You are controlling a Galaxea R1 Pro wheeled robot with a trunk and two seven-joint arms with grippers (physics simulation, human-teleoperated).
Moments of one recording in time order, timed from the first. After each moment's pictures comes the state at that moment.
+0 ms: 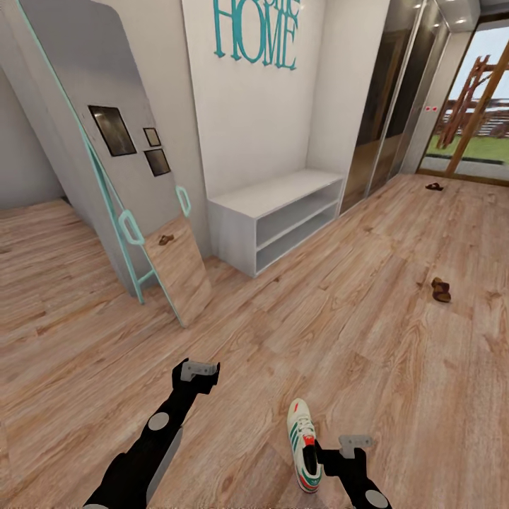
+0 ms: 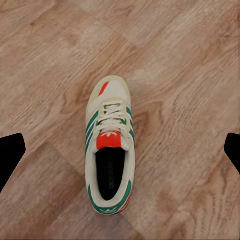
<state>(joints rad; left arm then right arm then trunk) -0.41 -0.04 -0.18 -0.92 0.02 -0.08 0.01 -0.37 0.02 0.00 -0.41 -0.01 -0.26 0.01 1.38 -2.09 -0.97</state>
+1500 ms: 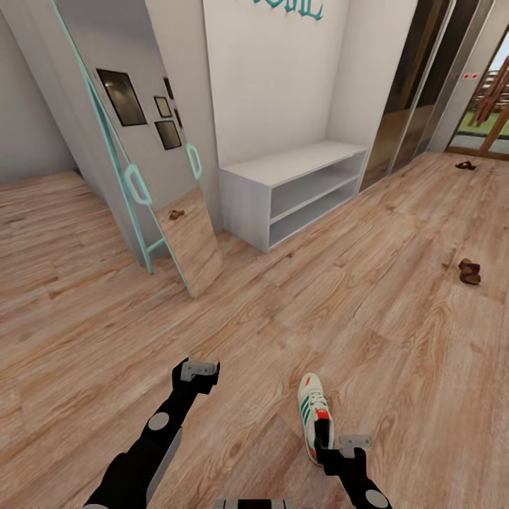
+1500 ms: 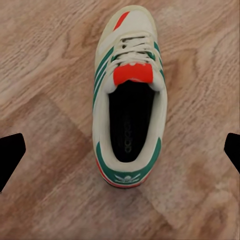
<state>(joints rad) -0.41 -0.04 -0.18 -0.92 0.03 -0.08 0.01 -0.37 0.02 0.00 -0.41 -0.01 -0.27 0.01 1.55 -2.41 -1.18</state>
